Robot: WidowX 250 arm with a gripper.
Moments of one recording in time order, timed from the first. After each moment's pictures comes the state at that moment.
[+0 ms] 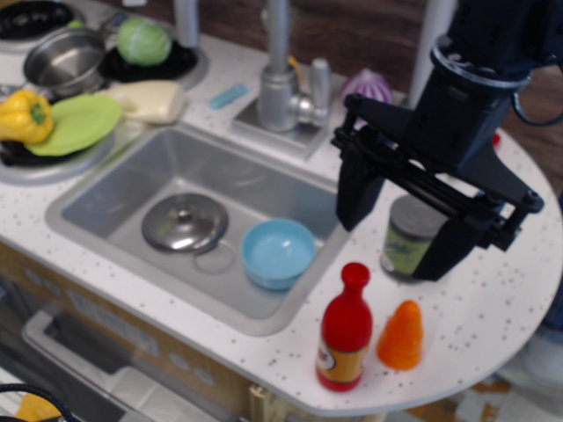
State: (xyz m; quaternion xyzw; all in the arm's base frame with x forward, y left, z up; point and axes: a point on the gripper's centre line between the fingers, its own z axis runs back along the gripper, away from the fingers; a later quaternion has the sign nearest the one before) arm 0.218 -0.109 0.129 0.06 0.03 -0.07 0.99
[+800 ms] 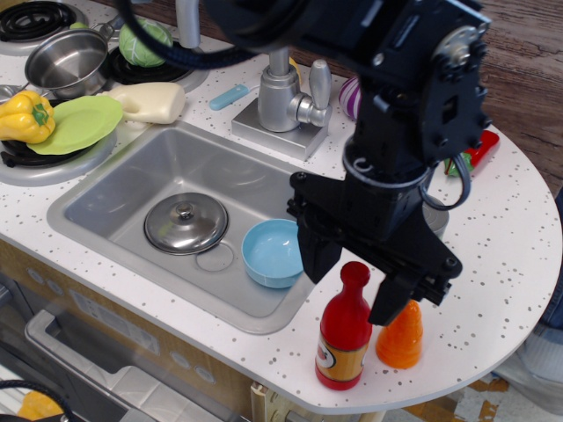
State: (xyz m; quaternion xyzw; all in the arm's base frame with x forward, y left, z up) arm 0.213 -0.094 0.082 0.02 -0.04 -0.07 1.00
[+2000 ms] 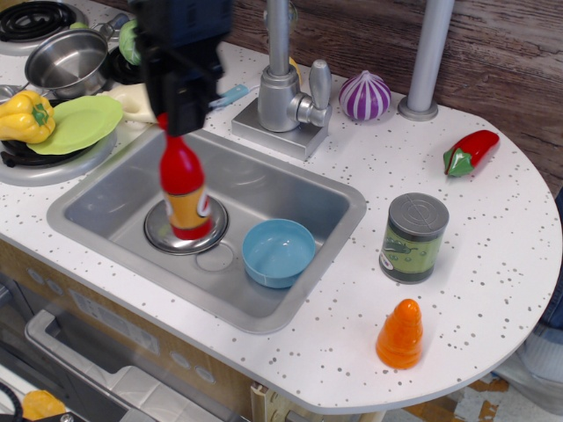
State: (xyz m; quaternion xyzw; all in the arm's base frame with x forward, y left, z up) arm 0.257 0.075 0.116 0.05 -0.01 -0.19 0.98
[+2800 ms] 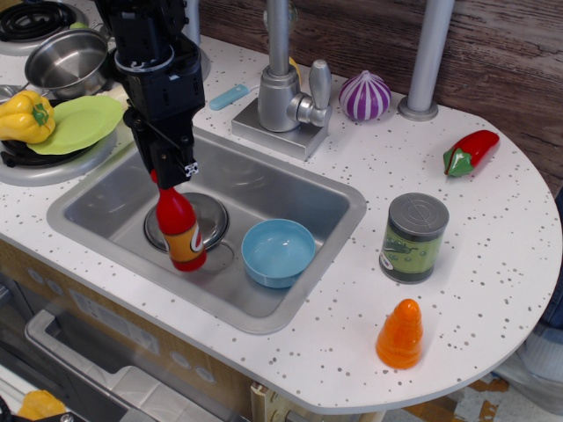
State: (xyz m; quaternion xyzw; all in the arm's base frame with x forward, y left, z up) arm 0.266 0.097 0.055 0.02 -0.03 -0.21 0.98
